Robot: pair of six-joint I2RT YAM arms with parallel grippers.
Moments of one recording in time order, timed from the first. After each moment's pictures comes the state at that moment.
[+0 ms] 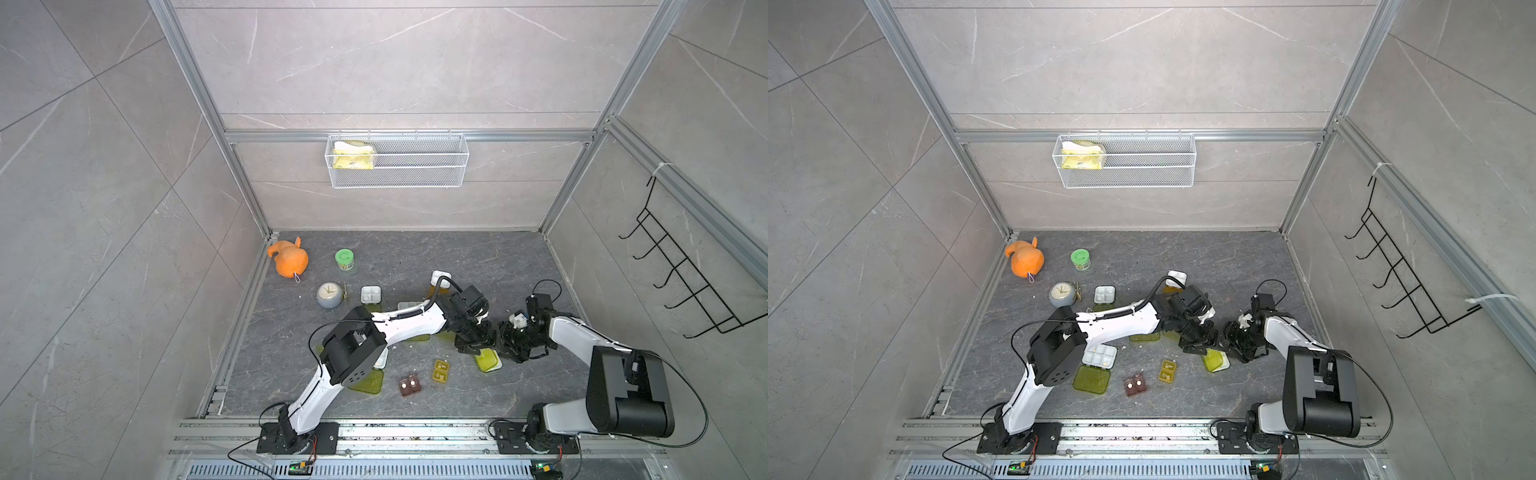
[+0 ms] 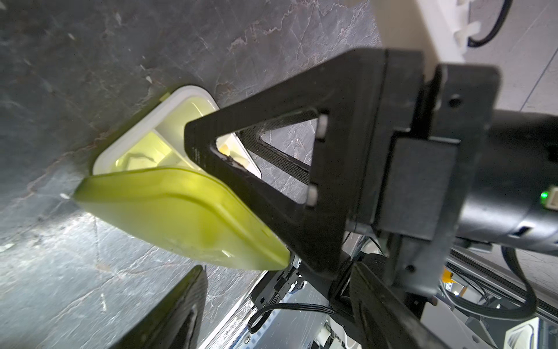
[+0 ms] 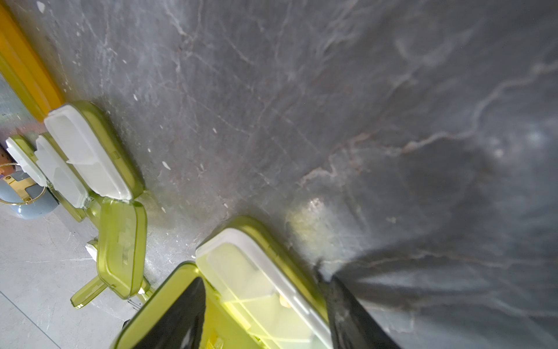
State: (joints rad) left arm -1.08 2.20 1.76 -0.51 0.59 -0.93; right arm -0.12 1.43 0.67 -0.66 -0.52 0.47
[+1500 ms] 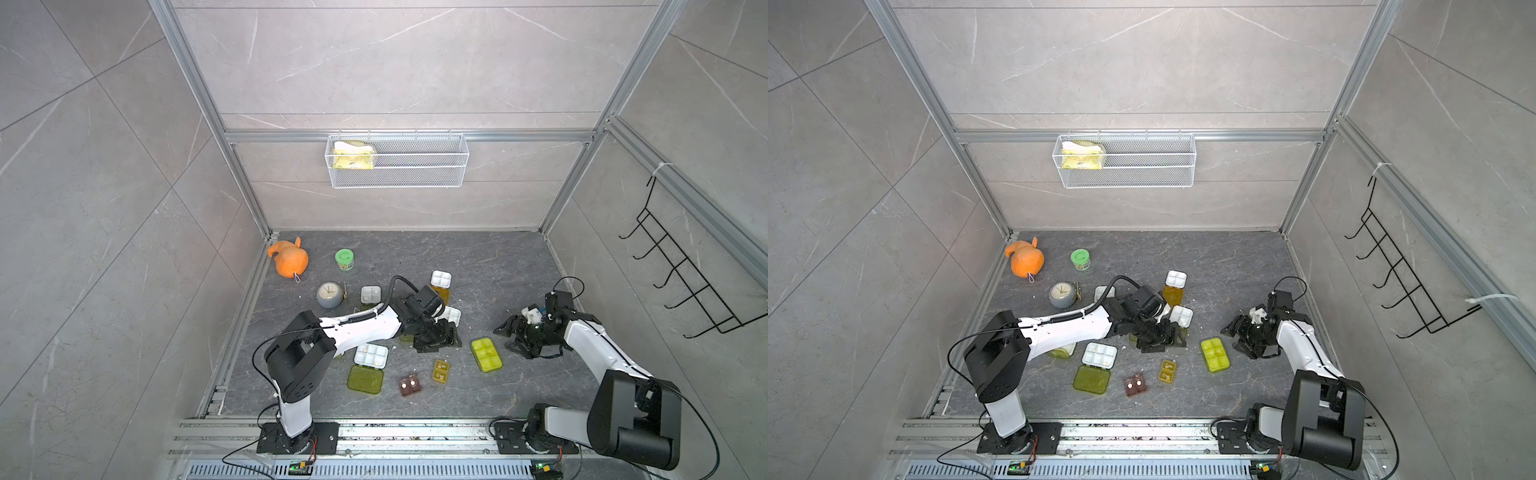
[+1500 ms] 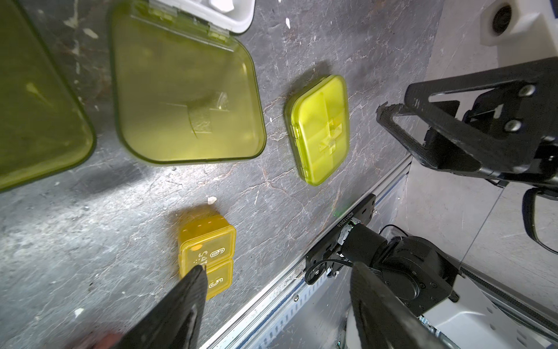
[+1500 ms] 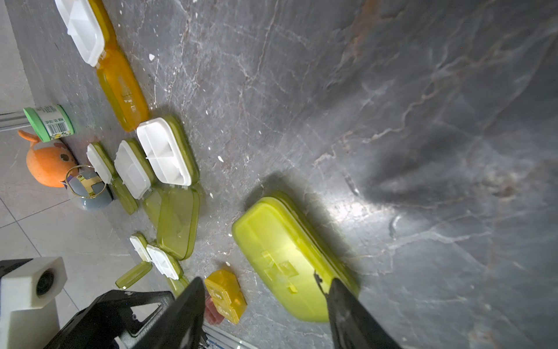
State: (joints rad) left arm -0.96 1.81 1.26 -0.44 0.48 -0.92; right arm -0.23 1.29 0.72 -0.79 -0.59 0.42
